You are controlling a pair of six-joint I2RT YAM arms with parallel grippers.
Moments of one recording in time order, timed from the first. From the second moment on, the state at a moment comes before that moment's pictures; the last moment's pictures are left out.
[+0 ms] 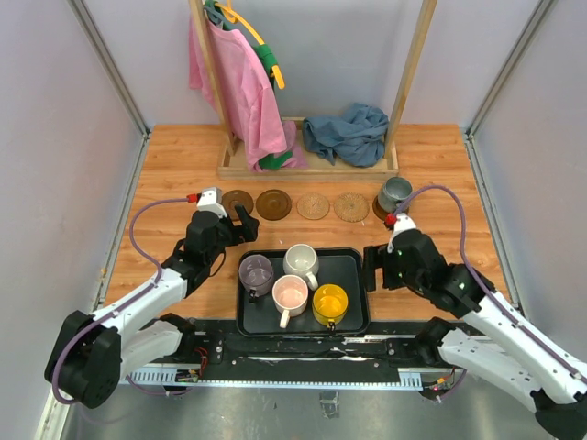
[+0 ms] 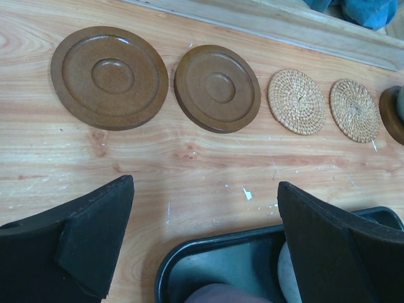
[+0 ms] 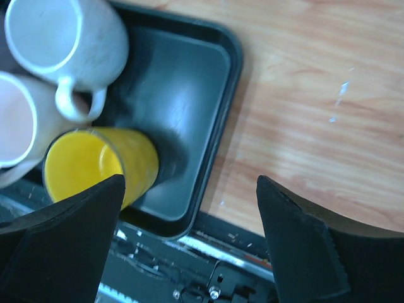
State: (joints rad) left arm -0.44 1.02 0.42 0.22 -0.19 -0.49; right arm 0.70 0.72 0.74 -0.80 0.14 0.42
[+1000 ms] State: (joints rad) left arm -0.46 0.97 0.39 0.18 -0.17 -0.54; right arm 1.23 0.96 0.71 -0.65 0.22 0.49
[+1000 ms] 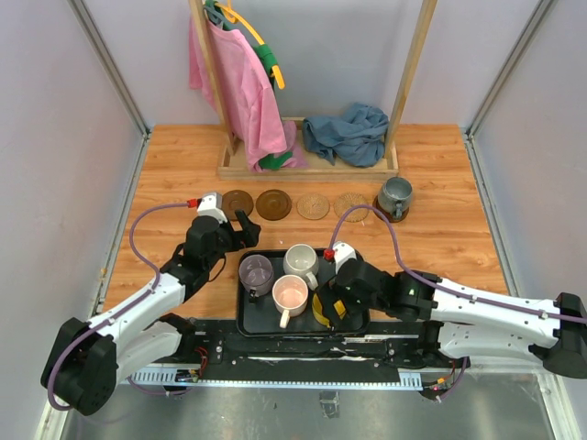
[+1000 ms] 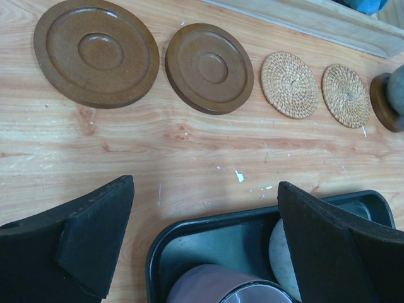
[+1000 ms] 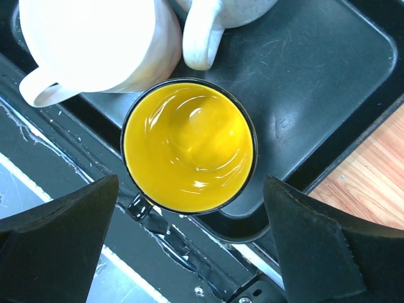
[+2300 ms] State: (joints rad) left arm -0.47 0.94 0.34 0.20 -0.15 -0.56; right arm 1.29 1.03 0.68 -0.86 0.35 0.72
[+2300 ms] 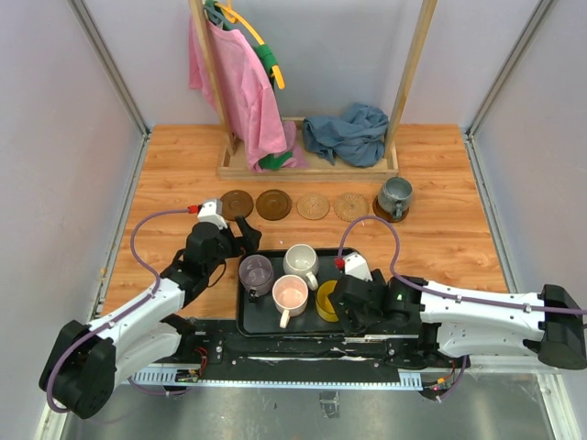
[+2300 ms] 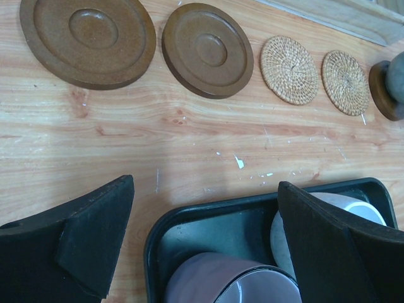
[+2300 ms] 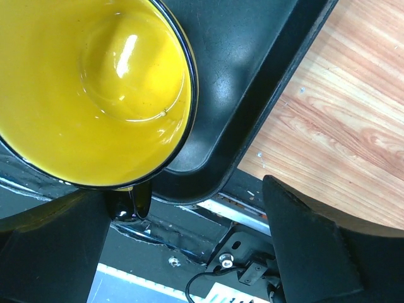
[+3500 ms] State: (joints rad) left arm -0.48 0.91 0.26 0.26 -0.14 -0.57; right arm 1.37 1.14 0.61 -0.67 0.31 0.70
